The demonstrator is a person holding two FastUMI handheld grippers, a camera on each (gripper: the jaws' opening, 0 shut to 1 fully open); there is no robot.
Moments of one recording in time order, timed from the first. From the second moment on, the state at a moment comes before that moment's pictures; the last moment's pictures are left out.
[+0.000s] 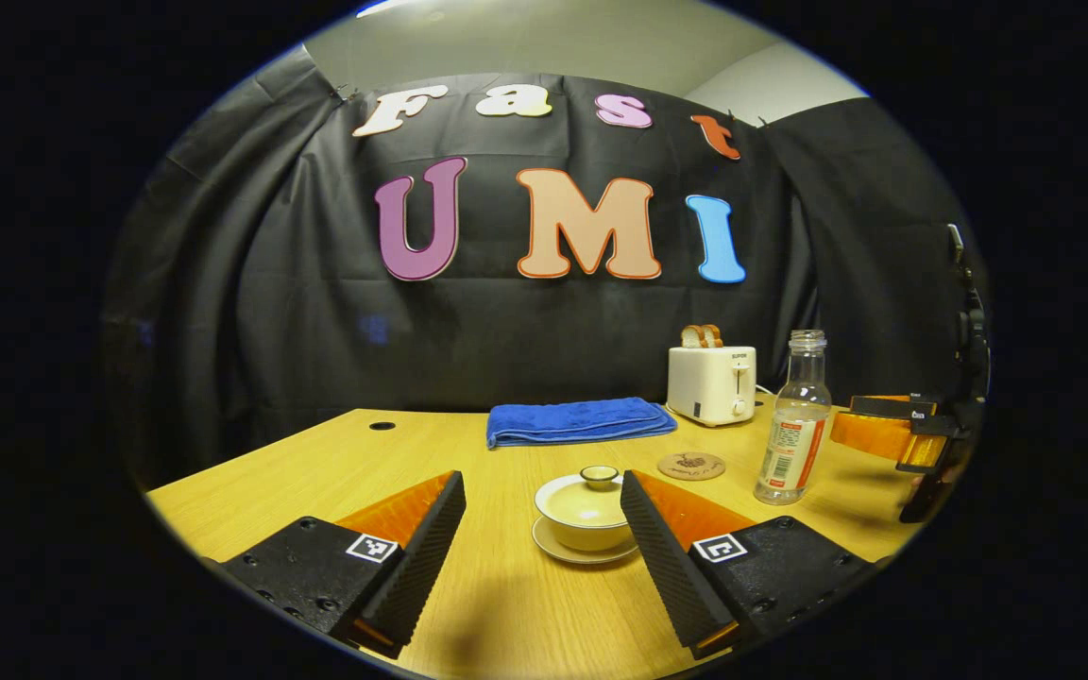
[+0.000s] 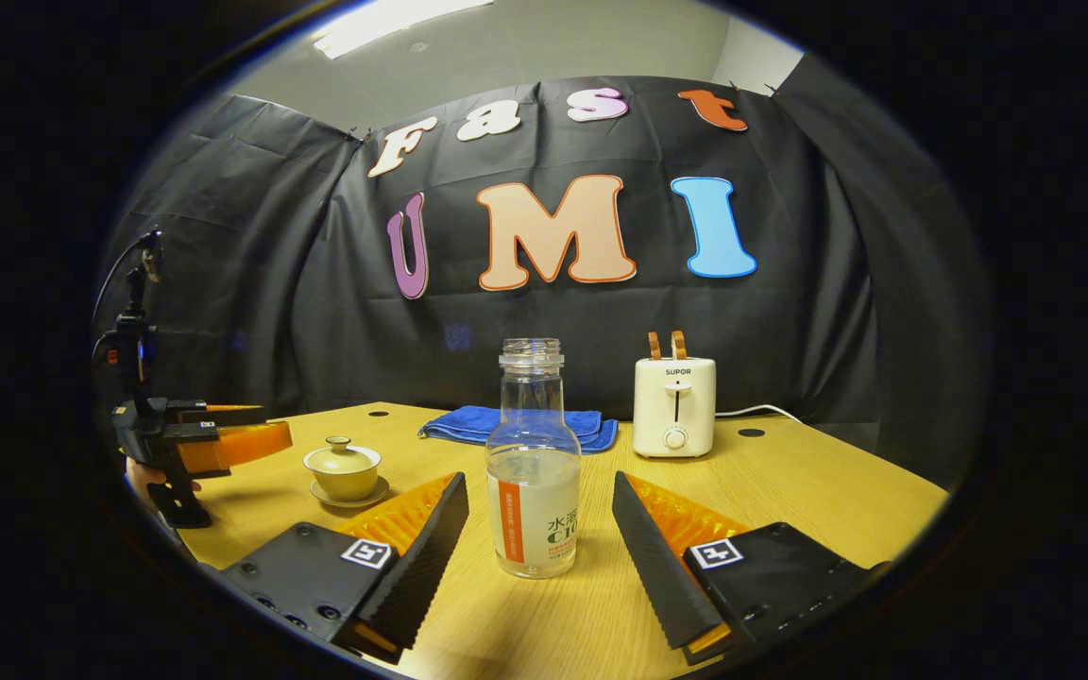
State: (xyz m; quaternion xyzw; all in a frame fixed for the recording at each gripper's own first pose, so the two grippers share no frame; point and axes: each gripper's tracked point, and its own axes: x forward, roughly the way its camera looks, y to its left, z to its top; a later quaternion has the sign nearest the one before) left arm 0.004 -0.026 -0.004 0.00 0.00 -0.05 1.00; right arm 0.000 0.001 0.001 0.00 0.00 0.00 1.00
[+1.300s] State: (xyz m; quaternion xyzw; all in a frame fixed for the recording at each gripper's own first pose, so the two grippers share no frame) left arm 0.064 -0.071 -0.024 0.00 0.06 -0.13 0.99; right arm 0.001 0.000 0.001 0.00 0.00 0.00 1.00
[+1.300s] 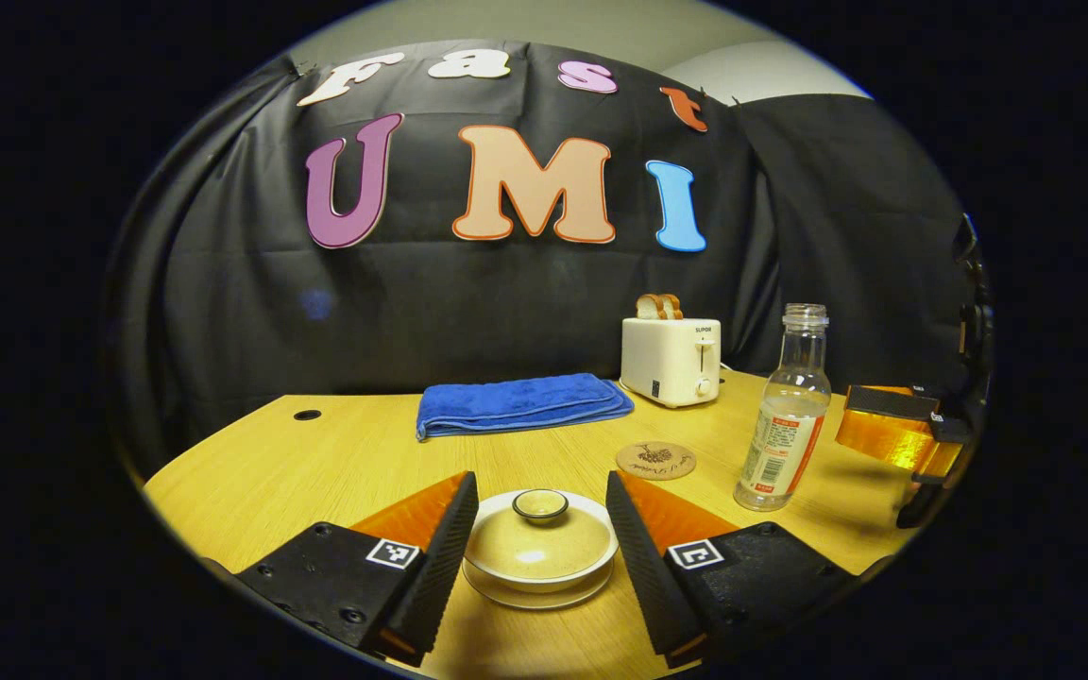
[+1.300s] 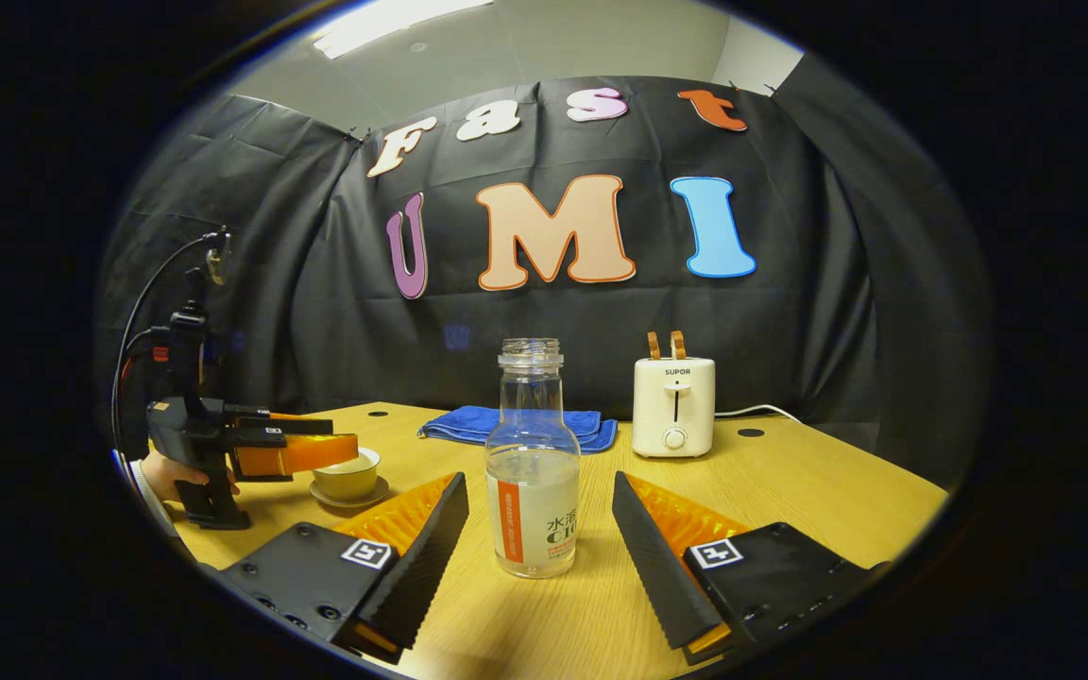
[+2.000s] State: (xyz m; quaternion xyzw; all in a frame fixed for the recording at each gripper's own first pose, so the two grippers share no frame) left arm 0.076 -0.075 -0.031 0.01 0.08 -0.13 0.99; right arm 0.001 0.000 0.000 0.00 0.00 0.00 1.00
